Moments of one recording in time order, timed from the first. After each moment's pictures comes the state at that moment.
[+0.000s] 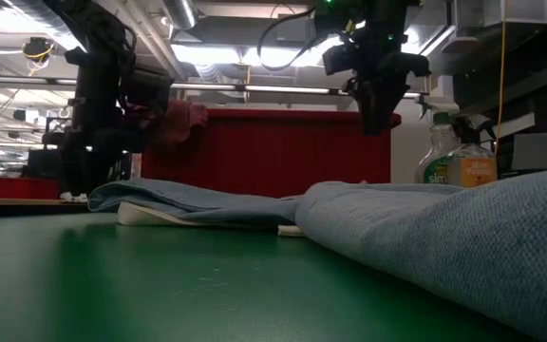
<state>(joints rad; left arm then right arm) 0.56 1.34 0.73 -0.97 -0.10 -0.57 -0.21 1.70 1.51 -1.21 0.11 -0.35</state>
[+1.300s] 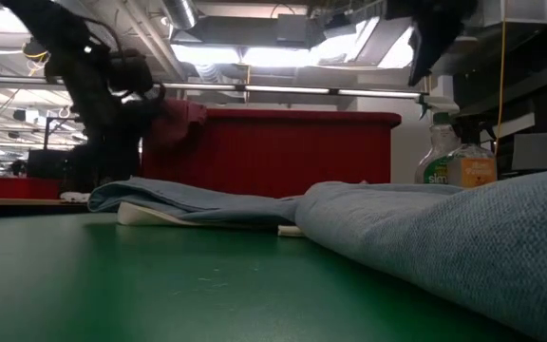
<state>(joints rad) 0.76 1.11 0.57 -0.56 0.21 -0.45 -0.14 1.28 1.35 -1.24 0.20 0.03</state>
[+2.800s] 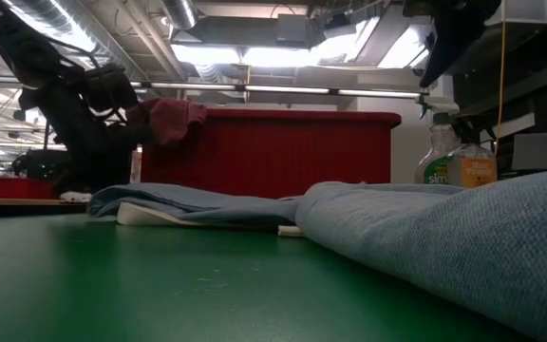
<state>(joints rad) 0.70 1.06 0.31 -0.20 0.14 -0.65 -0.07 1.15 1.19 -1.12 0.22 0.13</state>
